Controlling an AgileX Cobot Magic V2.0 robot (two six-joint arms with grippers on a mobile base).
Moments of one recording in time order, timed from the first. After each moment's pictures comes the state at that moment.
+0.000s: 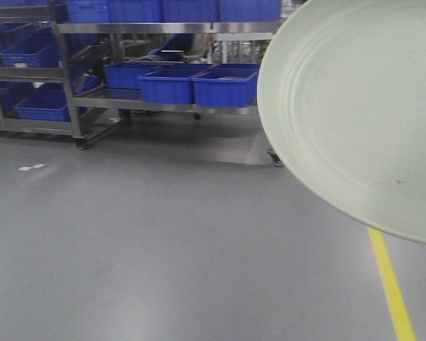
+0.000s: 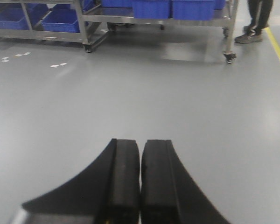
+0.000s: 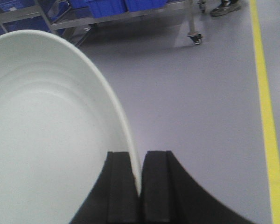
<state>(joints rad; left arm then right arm) 0.03 -0.01 0.00 -0.03 0.31 0.02 0.10 0.46 -0.30 0.28 0.18 0.05</state>
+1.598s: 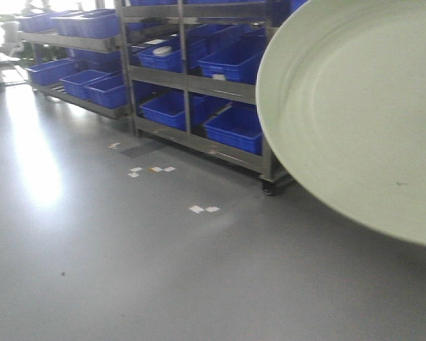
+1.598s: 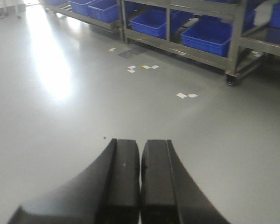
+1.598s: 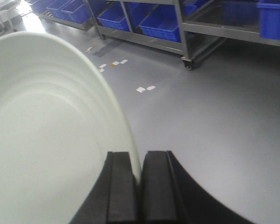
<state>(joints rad) 0.03 -0.01 0.00 -0.03 0.31 0.02 0.10 0.46 -0.30 0.28 0.18 0.05</state>
